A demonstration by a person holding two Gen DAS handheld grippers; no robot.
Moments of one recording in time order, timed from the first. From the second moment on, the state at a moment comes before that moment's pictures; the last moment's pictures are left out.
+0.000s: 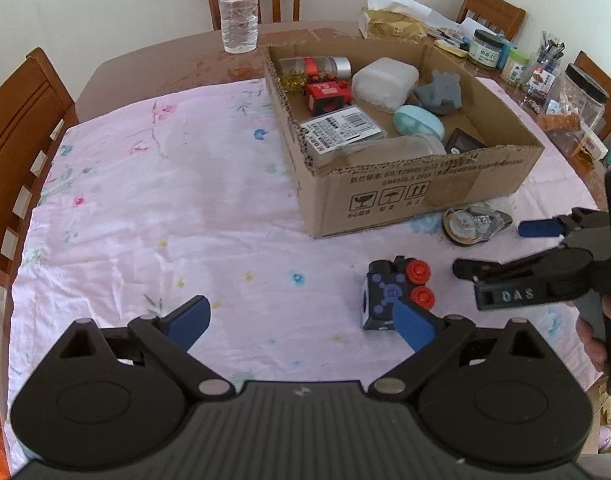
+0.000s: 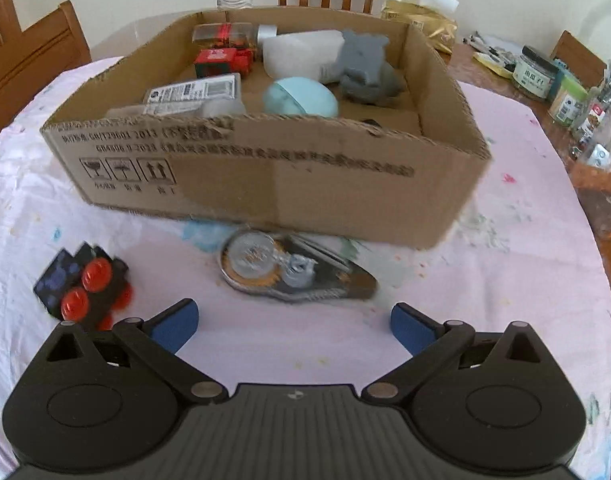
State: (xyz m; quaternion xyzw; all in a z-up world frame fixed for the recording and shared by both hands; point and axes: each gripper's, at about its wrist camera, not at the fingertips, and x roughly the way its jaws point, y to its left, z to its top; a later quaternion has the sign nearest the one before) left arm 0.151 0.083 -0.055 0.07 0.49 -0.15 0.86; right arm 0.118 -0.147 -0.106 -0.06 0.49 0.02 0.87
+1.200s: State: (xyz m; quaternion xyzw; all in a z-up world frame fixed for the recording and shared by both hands) left arm 0.157 0.036 -0.093 0.11 0.48 -0.23 0.84; right arm 0.126 -0.183 -0.107 -0.03 0.47 -0.04 0.88
